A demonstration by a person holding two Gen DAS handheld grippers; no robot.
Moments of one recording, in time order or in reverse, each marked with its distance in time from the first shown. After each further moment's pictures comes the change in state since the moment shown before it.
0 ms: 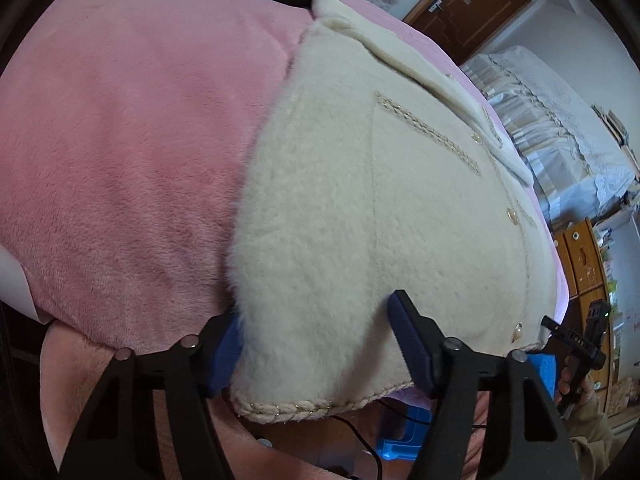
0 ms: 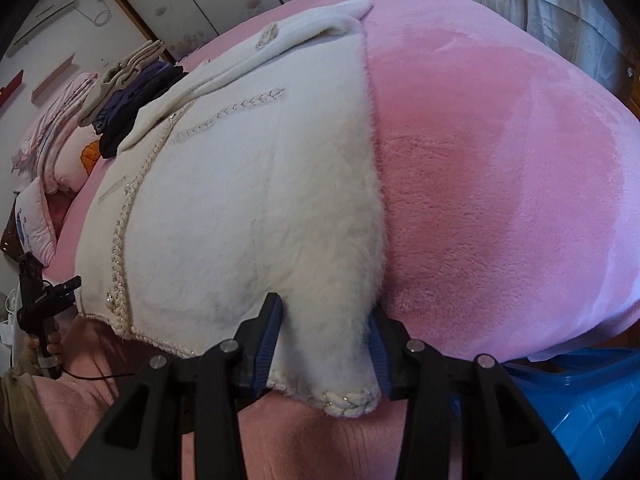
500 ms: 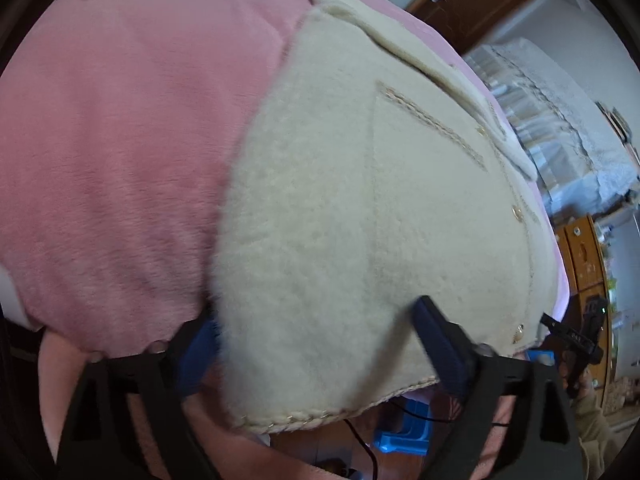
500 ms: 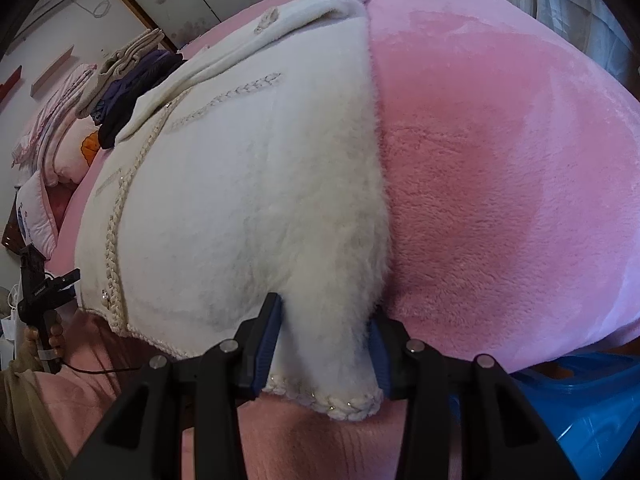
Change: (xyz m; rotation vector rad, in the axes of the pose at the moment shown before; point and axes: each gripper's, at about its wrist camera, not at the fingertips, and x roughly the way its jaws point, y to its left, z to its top) left arm 0.019 -0.014 0.012 0.028 0.063 0.006; right arm 0.010 -0.002 0.006 -0.003 0.048 0.017
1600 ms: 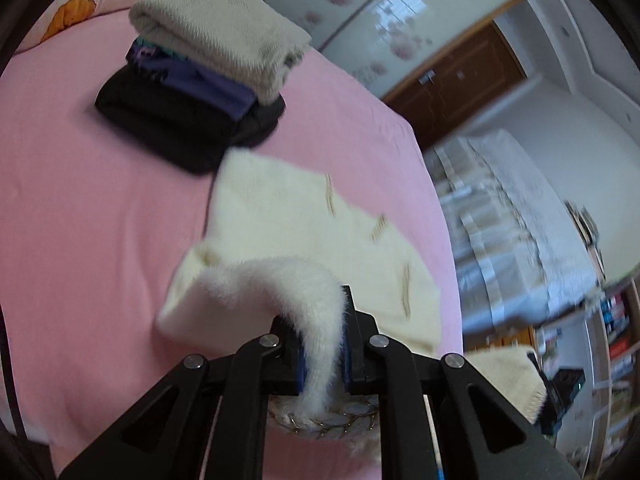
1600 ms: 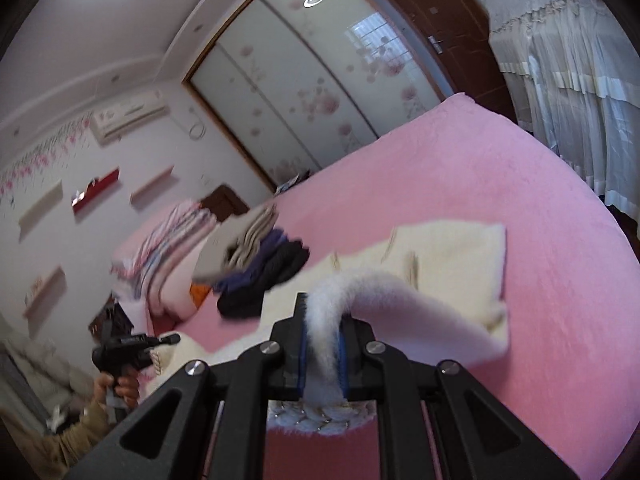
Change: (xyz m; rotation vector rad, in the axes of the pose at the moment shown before) left arm -0.098 -0.117 0.253 -0.182 -0.262 -0.135; right arm -0.130 0.077 0.227 0.004 -0.518 0.364
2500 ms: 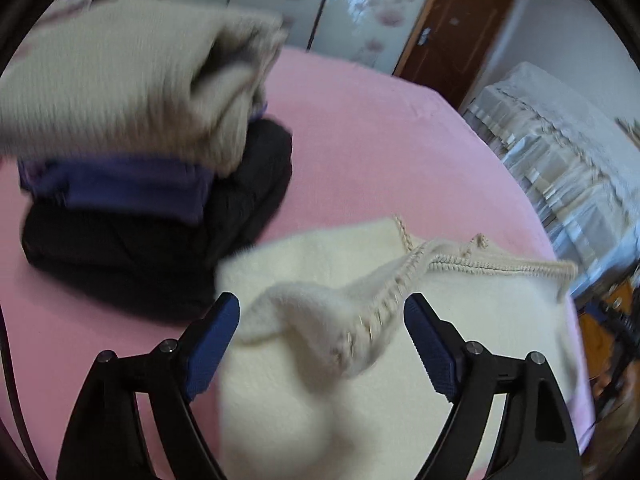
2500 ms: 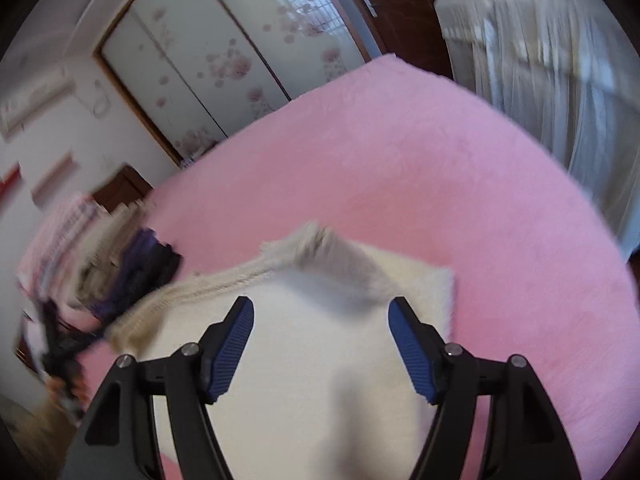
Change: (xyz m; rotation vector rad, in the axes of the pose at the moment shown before) left arm 0.169 -0.007 0.099 0.410 -0.011 0.242; right arm 0.172 -0.116 0.062 -0.021 0.166 -0.349
